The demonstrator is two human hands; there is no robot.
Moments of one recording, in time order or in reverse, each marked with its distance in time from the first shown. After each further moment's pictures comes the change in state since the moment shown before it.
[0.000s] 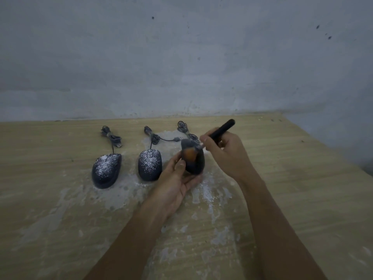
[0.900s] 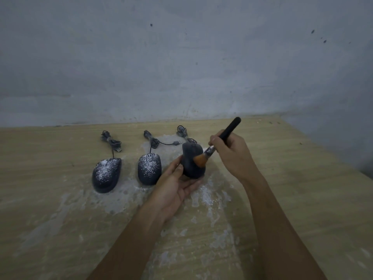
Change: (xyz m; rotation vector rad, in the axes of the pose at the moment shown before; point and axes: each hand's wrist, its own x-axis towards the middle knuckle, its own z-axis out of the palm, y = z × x) left_hand -0.002 0.004 0.001 -0.026 0.023 -0.054; right_hand 0.005 0.006 -0.008 0.143 0.073 0.102
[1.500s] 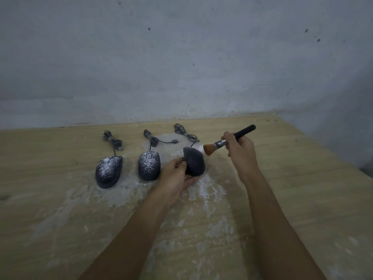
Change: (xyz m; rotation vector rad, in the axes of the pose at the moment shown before) left_hand 0.016 -0.005 0.015 0.357 0.243 0.004; right_hand -0.005 0.017 -0.018 0.119 0.288 0.318
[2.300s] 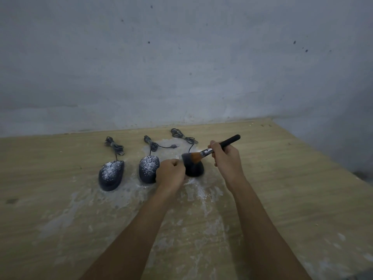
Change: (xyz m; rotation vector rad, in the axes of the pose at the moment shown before) left_hand -0.014 0.016 0.001 0.632 0.243 0.281; right_hand -0.024 -0.002 0.017 0.038 -0.067 0.055
